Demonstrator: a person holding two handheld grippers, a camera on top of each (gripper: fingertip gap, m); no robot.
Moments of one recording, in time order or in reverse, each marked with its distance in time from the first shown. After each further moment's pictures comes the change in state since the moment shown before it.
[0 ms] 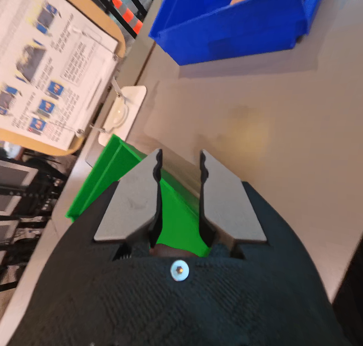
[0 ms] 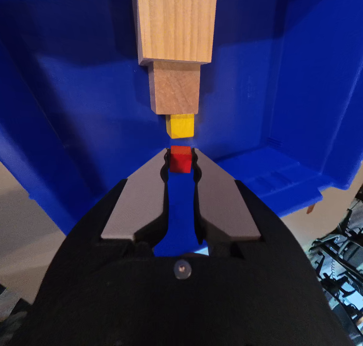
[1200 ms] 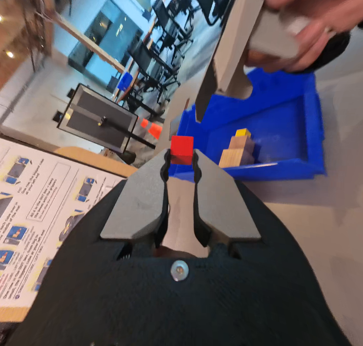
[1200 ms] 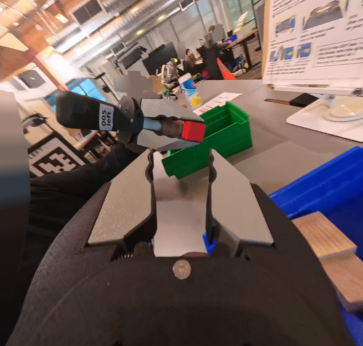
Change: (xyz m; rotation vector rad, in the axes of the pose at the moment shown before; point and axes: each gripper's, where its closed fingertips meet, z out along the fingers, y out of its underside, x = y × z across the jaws) left arm 0.000 -0.205 0.087 0.395 -0.007 0.265; right arm -0.038 -0.151 -0.204 1.388 -0.505 0.699
